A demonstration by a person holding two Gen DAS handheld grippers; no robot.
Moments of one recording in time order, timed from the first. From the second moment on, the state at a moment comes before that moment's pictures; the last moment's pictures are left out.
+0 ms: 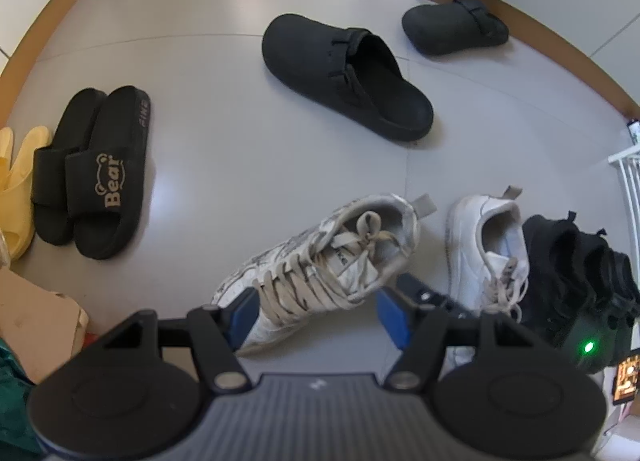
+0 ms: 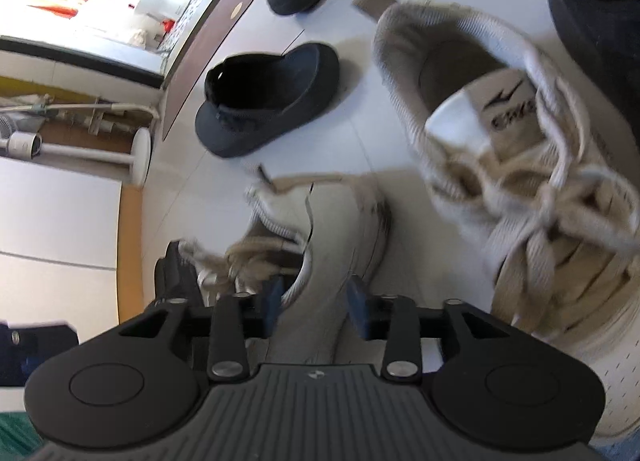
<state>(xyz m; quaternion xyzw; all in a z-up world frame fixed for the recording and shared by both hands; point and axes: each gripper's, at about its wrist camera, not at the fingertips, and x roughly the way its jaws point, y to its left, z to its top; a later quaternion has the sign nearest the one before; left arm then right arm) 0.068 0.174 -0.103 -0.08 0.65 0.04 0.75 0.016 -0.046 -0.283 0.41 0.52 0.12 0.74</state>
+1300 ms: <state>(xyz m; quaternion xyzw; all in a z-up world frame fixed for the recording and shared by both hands) 0.068 0.167 -0.103 -0.08 0.66 0.04 0.75 0.024 -0.010 -0.274 0.32 0.52 0.18 0.77</state>
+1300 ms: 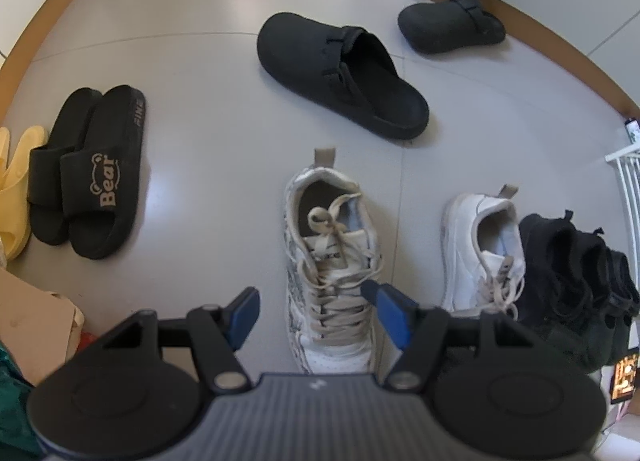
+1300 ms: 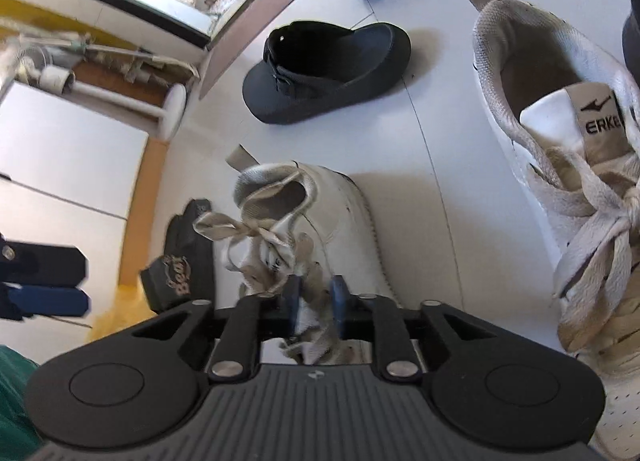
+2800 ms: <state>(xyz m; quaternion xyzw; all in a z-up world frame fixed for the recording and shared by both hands) 0.072 0.124 -0.108 -0.06 0.66 0.02 0.75 -0.018 -0.053 -0.253 0.24 0.47 0.02 0.85</state>
